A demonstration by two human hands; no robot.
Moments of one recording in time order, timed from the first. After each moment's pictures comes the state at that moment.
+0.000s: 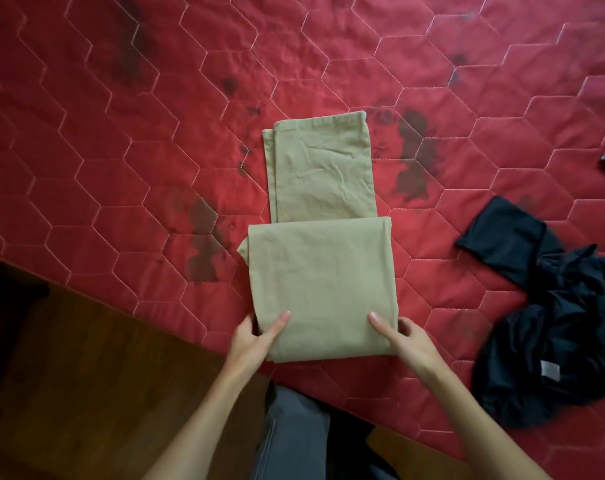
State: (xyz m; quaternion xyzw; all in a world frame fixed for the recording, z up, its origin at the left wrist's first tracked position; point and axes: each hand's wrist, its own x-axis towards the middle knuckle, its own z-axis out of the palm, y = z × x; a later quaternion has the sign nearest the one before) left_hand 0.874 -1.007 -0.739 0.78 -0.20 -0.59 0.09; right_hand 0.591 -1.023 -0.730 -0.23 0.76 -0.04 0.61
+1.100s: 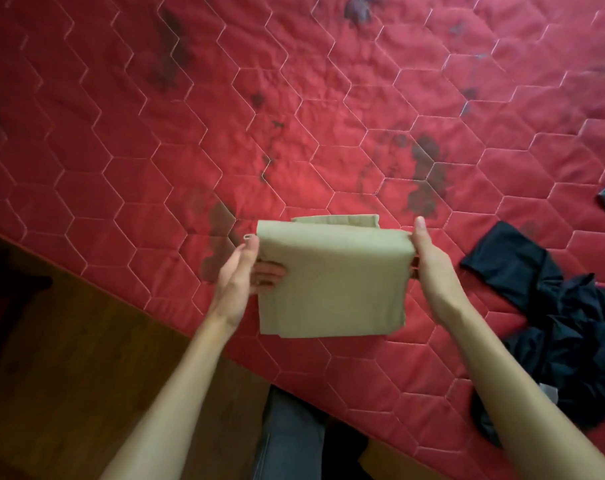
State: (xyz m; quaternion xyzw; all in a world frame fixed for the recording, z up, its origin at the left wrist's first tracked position) left_hand 0.893 -1.106 -0.666 0.71 -0.23 -0.60 0.30; right_hand 0.621 -1.152 -0.660 -0.32 0.71 -0.21 0.59
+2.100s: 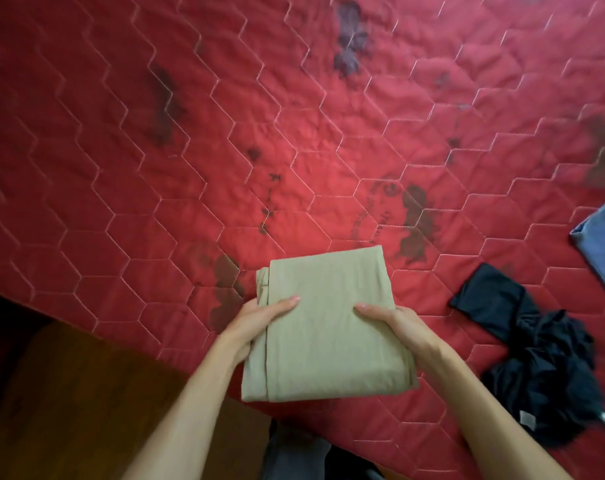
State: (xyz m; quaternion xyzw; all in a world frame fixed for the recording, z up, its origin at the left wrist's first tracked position) left_hand 0.904 -1.175 -0.661 0.68 -0.08 -0.73 0.11; right_hand 0.644 -1.186 -0.633 -0.12 0.68 -0.02 0.72
